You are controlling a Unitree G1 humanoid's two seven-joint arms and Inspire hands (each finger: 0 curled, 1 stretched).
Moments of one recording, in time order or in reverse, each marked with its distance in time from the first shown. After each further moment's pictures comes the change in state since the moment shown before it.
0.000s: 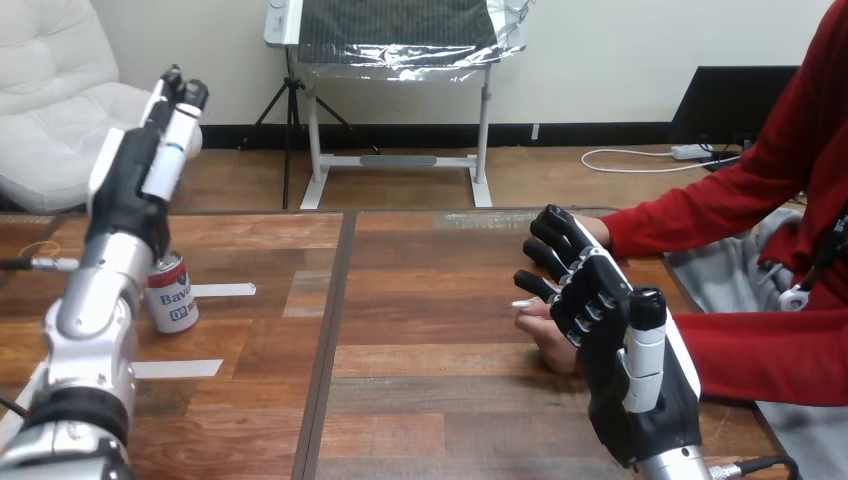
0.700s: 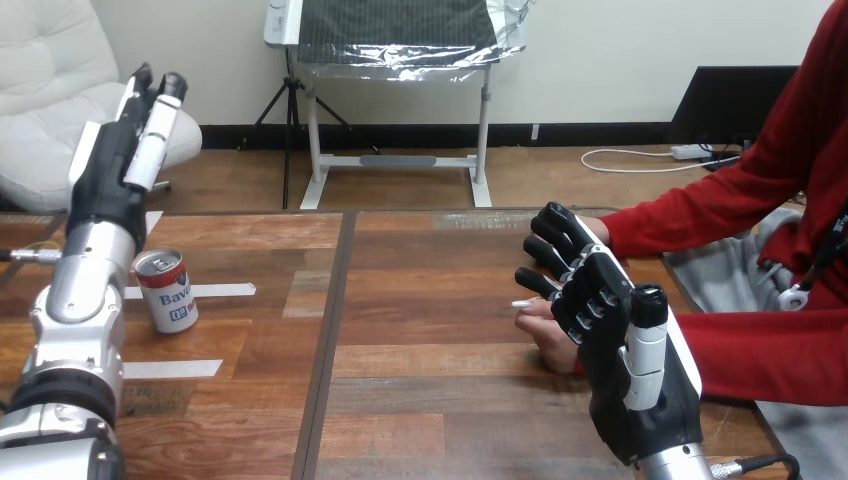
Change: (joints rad) left arm -0.060 0.046 -0.015 0.074 0.076 0.062 0.108; right arm -0.006 0.001 -0.006 0.000 0.000 -0.001 0.000
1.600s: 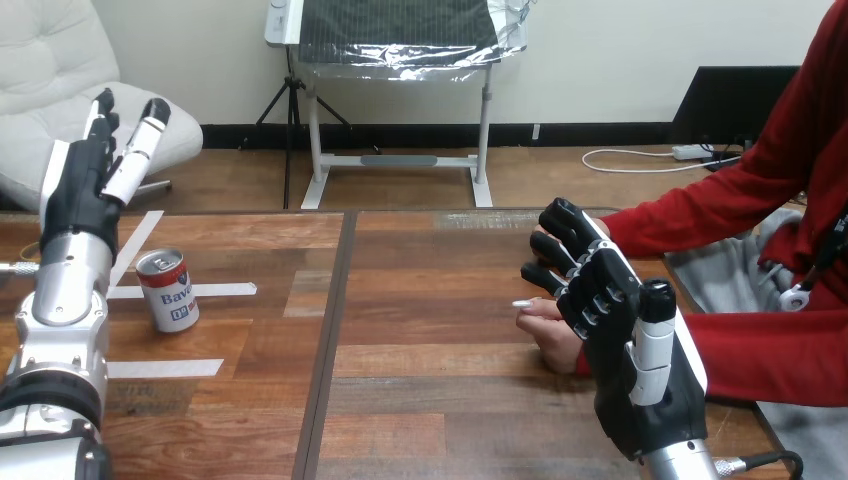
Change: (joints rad) left arm 0.000 0.026 -0.005 0.022 0.023 0.066 0.085; right arm -0.019 0.001 -0.011 0.016 0.010 -0.003 0.009
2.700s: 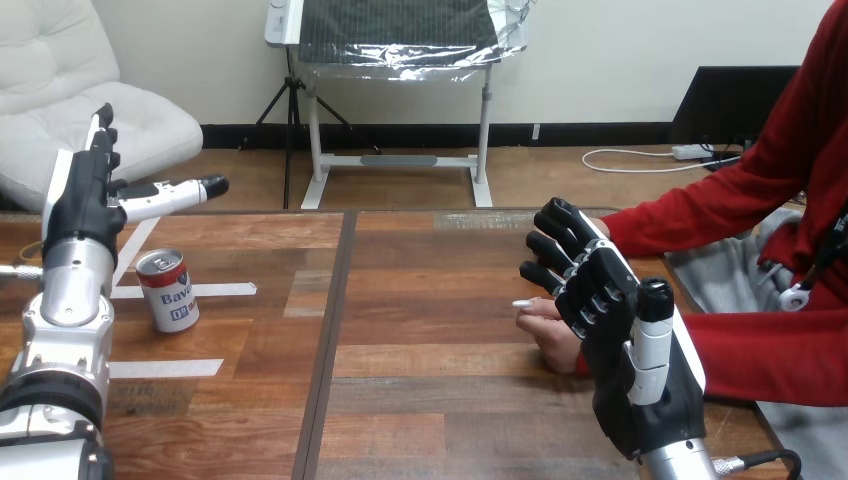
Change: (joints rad) left arm 0.002 0.000 -0.033 0.001 0.064 0.042 0.056; right arm -0.001 0.002 -0.003 0.003 0.000 -0.005 0.003
